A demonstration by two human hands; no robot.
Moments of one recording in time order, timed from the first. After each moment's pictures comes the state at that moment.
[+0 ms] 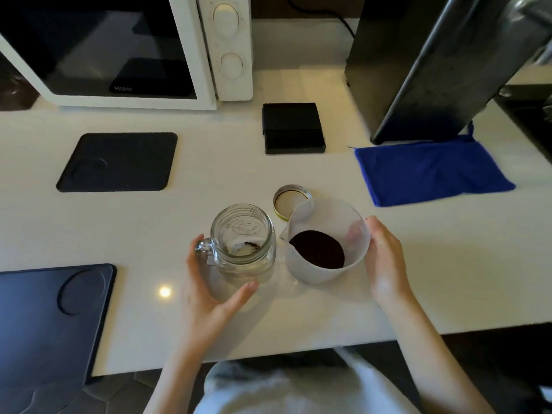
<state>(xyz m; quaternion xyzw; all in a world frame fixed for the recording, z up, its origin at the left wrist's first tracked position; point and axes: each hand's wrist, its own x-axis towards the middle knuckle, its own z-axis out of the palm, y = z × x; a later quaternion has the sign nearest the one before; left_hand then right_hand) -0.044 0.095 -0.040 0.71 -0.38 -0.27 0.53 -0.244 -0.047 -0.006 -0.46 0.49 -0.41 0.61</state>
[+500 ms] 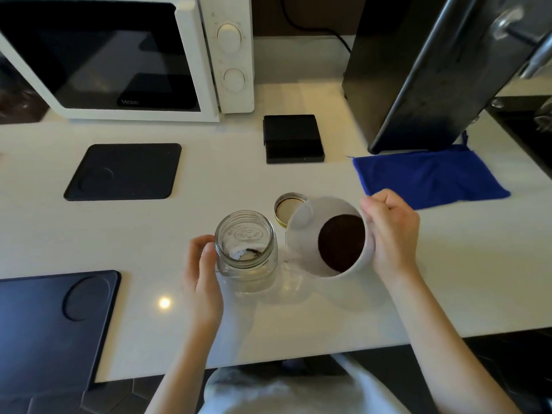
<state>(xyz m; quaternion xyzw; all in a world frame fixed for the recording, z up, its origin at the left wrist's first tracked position) -0.044 0.064 -0.020 0.65 -0.27 -0.22 0.67 -0.228 -0.067 0.035 -0.56 0.46 -0.51 0.47</state>
